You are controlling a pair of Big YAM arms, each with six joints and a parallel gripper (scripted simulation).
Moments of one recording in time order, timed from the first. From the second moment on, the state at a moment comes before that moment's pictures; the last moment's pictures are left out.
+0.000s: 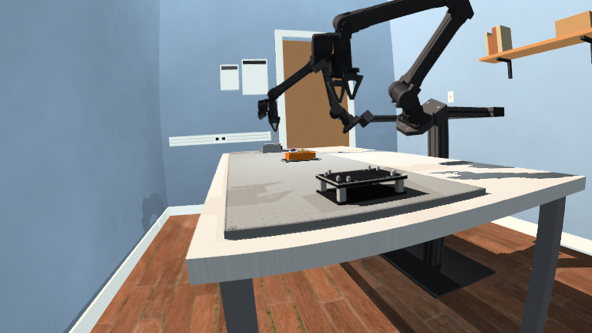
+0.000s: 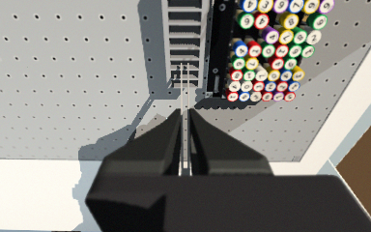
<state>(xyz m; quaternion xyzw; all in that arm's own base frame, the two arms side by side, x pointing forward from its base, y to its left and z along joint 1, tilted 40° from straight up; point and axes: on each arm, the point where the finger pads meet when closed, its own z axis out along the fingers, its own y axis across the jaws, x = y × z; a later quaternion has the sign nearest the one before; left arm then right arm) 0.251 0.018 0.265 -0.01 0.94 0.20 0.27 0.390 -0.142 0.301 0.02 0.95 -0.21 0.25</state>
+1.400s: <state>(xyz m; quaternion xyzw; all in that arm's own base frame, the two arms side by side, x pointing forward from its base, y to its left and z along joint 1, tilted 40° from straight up) 0.251 0.018 0.265 -0.01 0.94 0.20 0.27 0.395 -0.145 0.293 0.02 0.95 -0.21 0.25</state>
